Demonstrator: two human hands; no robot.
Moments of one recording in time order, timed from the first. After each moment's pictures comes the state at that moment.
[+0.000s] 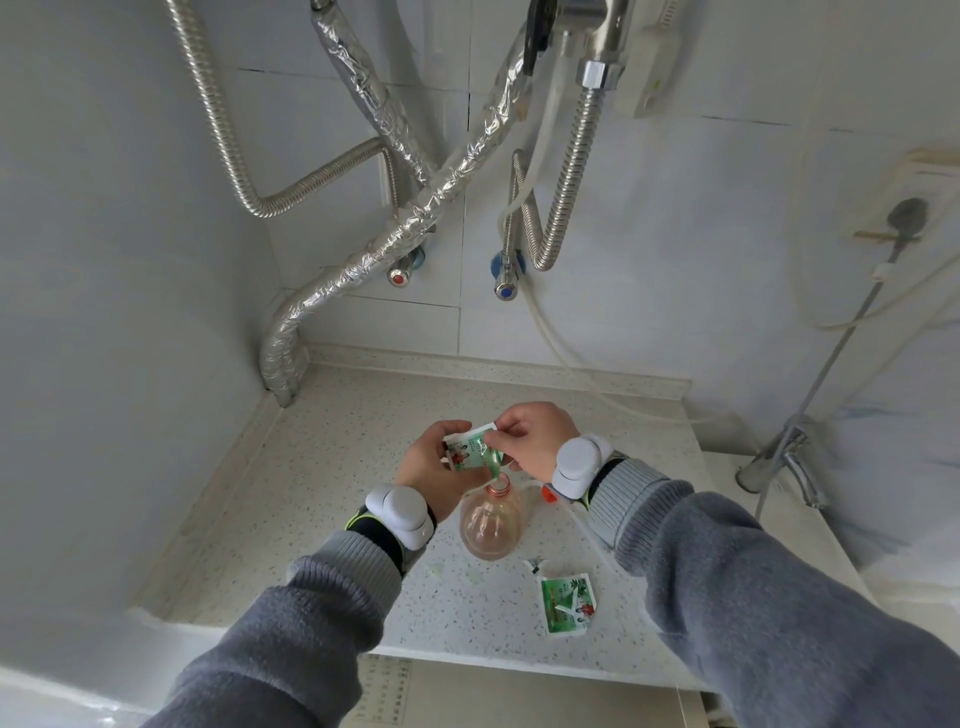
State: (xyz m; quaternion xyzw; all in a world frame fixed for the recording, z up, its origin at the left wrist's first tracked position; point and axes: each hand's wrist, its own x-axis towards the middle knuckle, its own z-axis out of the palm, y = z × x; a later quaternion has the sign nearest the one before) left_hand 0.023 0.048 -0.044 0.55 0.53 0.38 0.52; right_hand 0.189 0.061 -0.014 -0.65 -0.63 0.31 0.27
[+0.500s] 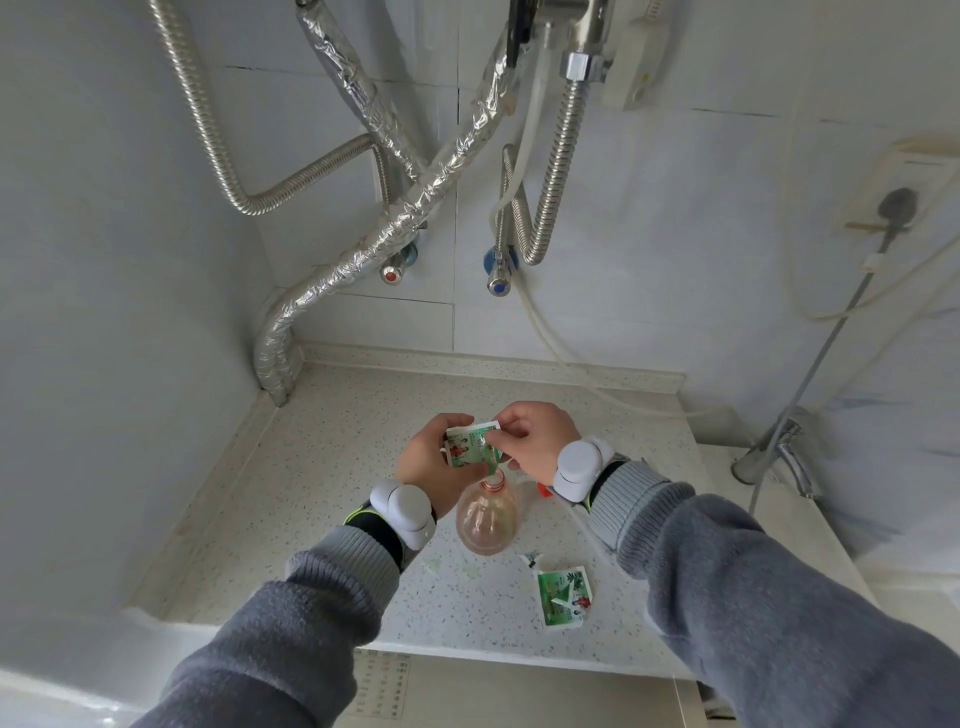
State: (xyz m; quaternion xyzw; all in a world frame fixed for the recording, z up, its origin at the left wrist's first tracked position) left_hand 0.028 0.049 -0.042 0.62 0.54 0.36 0.45; right_hand 0.192 0.049 -0.015 -0.65 -0.62 0.31 0.30
